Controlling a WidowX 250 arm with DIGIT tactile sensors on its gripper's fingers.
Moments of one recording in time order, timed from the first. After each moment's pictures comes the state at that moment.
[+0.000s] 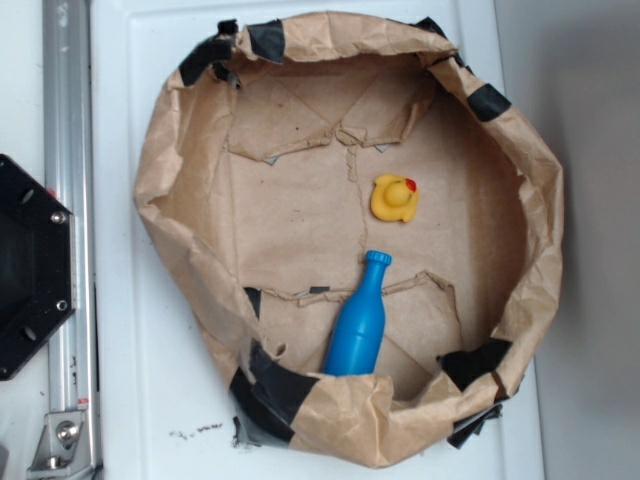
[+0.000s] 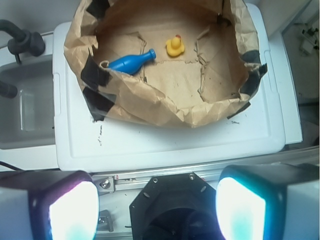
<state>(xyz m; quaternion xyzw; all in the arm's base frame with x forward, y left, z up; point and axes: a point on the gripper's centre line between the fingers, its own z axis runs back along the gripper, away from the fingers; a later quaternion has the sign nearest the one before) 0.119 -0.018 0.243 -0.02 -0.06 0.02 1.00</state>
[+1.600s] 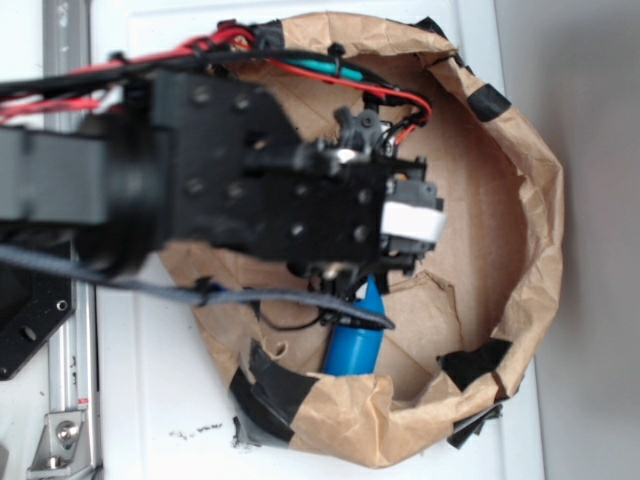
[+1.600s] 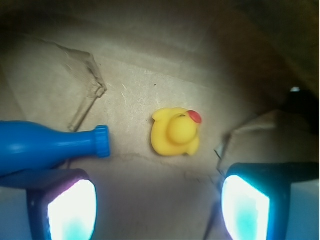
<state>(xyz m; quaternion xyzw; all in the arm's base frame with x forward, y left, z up) 0.279 0.001 0.059 0.07 -0.08 -0.15 0.98</state>
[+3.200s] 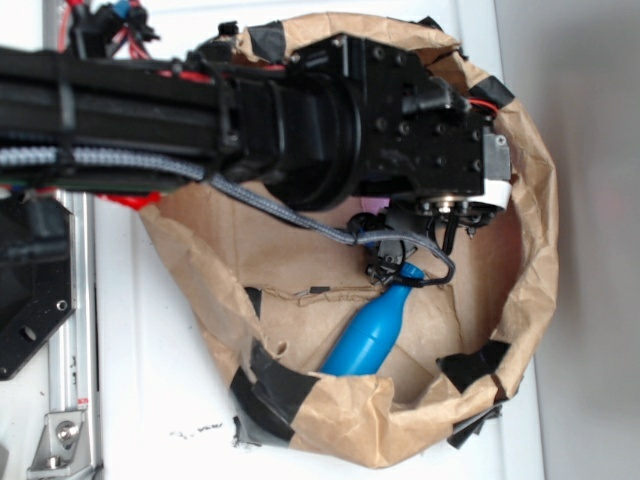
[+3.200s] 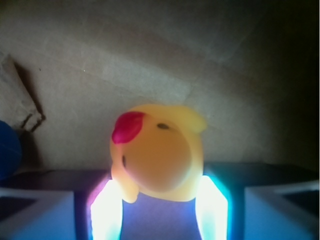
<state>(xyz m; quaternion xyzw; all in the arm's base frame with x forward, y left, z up) 0.314 0.015 0.019 0.05 -0.04 -0.22 0.97</state>
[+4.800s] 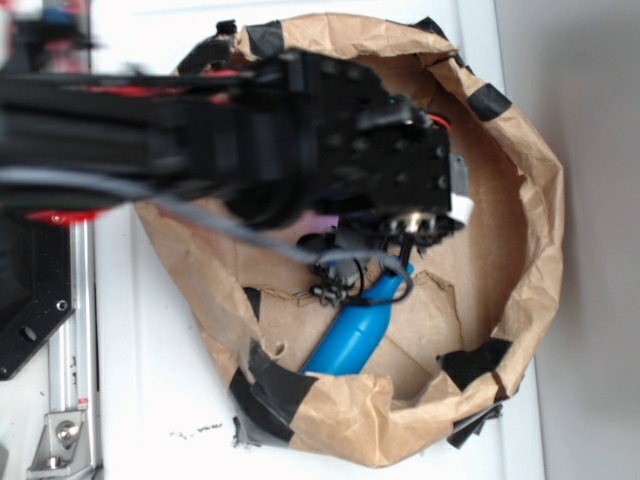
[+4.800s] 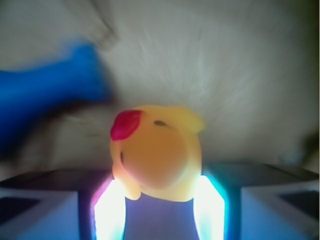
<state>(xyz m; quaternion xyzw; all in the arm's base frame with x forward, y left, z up) 0.280 0.007 0.016 0.02 0.03 -0.21 0.98</state>
